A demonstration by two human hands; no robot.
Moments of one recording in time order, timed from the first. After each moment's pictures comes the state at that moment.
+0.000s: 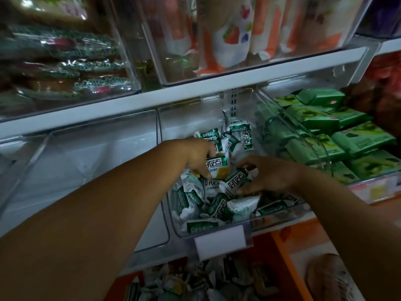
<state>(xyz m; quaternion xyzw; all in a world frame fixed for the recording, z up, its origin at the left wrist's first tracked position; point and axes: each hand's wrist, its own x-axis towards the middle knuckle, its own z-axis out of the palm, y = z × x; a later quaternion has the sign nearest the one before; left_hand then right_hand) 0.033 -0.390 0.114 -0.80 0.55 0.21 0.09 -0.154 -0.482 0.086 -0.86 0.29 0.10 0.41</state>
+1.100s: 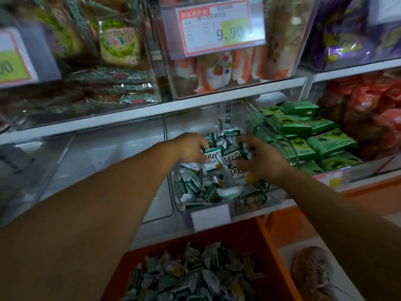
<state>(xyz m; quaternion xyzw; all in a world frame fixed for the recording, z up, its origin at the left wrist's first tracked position) 0.011 -0.356 0.148 -0.83 0.53 0.19 -0.04 -0.180 -0.454 0.115 -0.85 0.30 -0.17 0.40</state>
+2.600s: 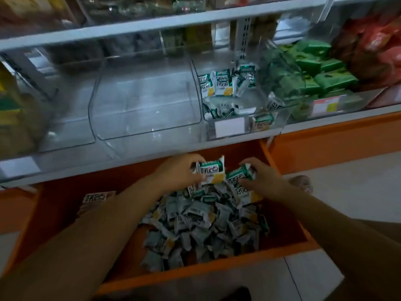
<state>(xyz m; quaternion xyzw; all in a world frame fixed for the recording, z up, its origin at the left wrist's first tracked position) -0.097 -0.123 0.073 -0.82 0.48 0.29 -0.15 -0.287 -0.284 0.030 -0.84 0.34 0.03 0.42</state>
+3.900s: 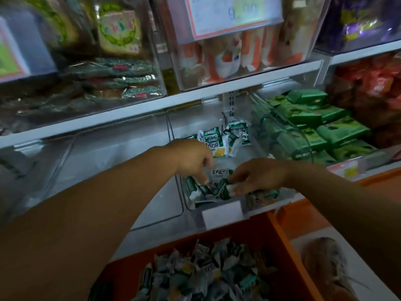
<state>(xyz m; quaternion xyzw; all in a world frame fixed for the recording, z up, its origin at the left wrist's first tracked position) -0.002 -0.320 0.161 -0.77 0.61 0.16 0.14 -0.172 -0.429 0.124 -0.90 0.21 0.19 0.34</state>
